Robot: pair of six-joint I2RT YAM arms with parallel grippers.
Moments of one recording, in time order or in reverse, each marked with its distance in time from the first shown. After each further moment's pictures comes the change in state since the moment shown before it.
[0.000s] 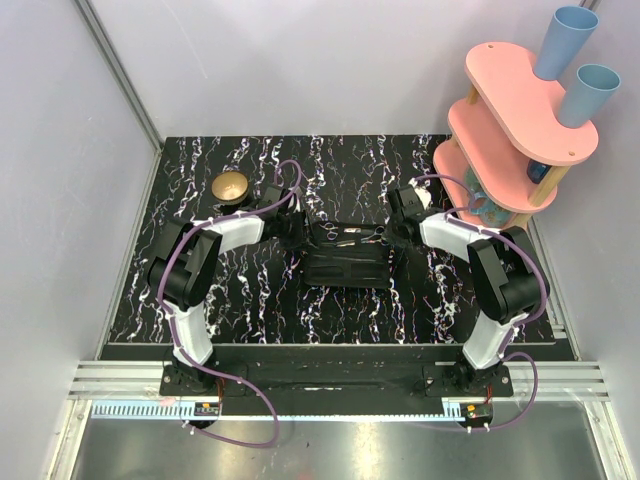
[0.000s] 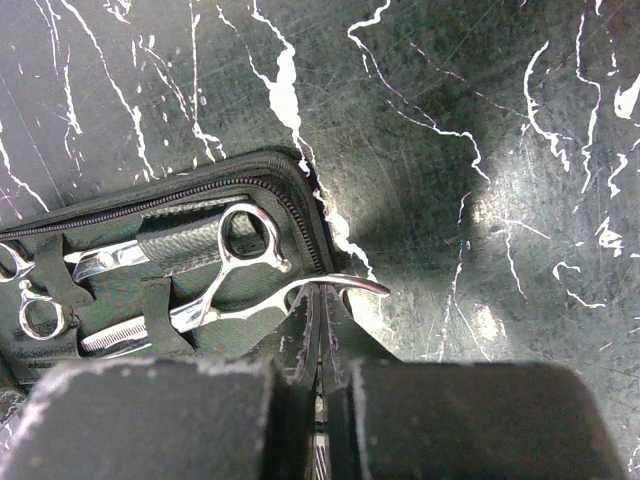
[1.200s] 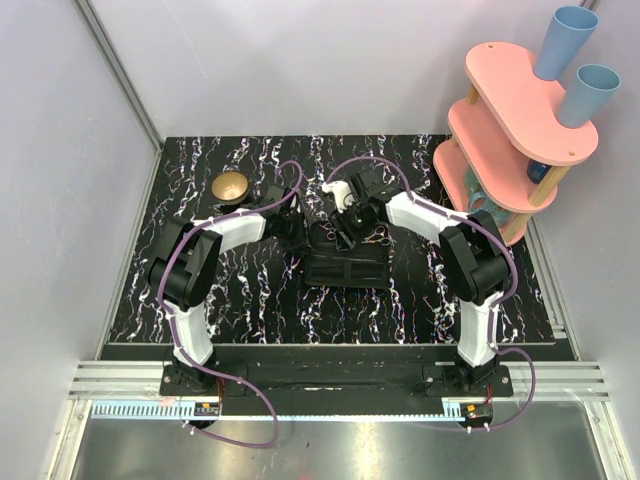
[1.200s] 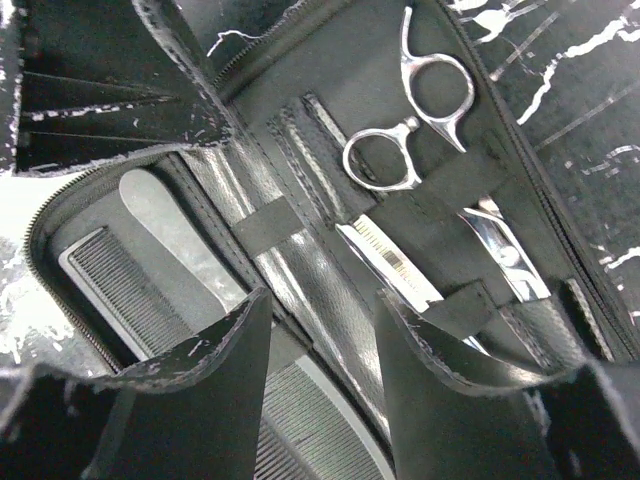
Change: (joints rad) left arm -0.007 0.003 0.034 -0.099 -0.058 0.005; right arm 0.127 0.216 0.392 -0.257 -0.602 -0.930
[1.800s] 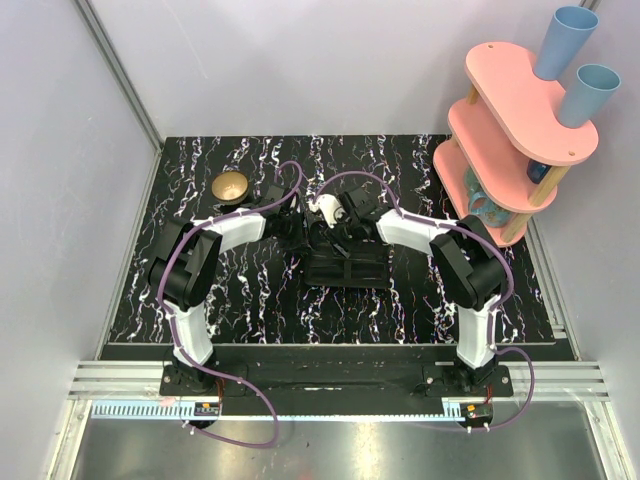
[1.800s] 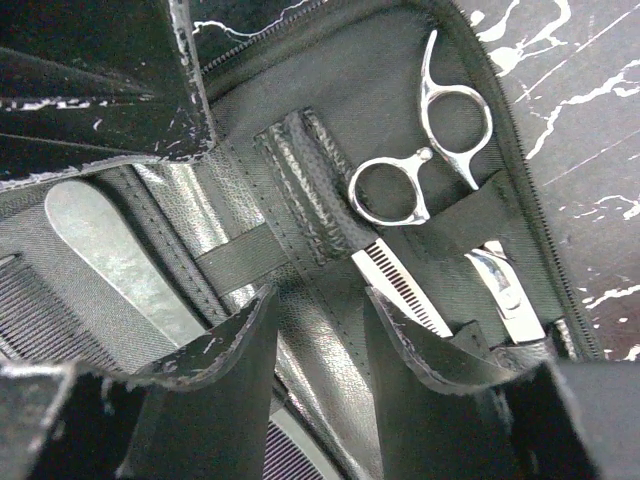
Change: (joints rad) left arm 0.000 0.000 0.004 -0.013 0.002 0.000; right arm 0.104 -0.016 -0.142 0.220 0.209 -0.117
